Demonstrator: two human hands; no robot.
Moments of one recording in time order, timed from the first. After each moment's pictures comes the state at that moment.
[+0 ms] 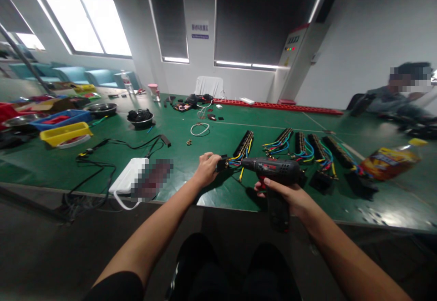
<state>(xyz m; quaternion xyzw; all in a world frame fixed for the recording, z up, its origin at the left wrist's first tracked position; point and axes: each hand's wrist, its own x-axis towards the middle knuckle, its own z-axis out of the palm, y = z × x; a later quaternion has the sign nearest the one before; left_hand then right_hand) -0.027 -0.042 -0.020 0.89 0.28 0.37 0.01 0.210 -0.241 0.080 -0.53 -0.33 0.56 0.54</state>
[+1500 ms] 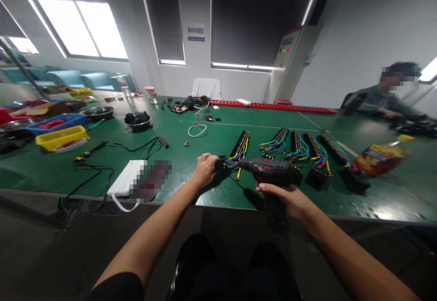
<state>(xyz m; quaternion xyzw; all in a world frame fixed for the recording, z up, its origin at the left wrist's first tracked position) -0.027 -0.042 -0.021 0.89 0.28 0.36 0.01 0.206 -0.254 0.086 -0.59 -0.35 0.50 0.52</state>
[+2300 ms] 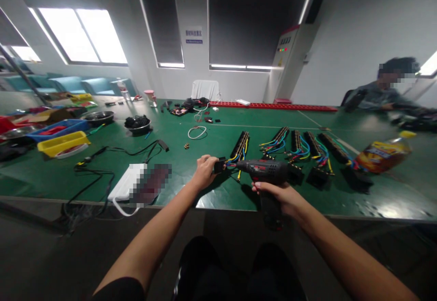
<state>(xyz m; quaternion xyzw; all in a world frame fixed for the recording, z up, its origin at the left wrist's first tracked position) -0.029 -0.043 -0.017 0.89 0.29 0.36 0.03 0.201 -0.240 0.075 -0.59 -0.33 0.51 0.53</state>
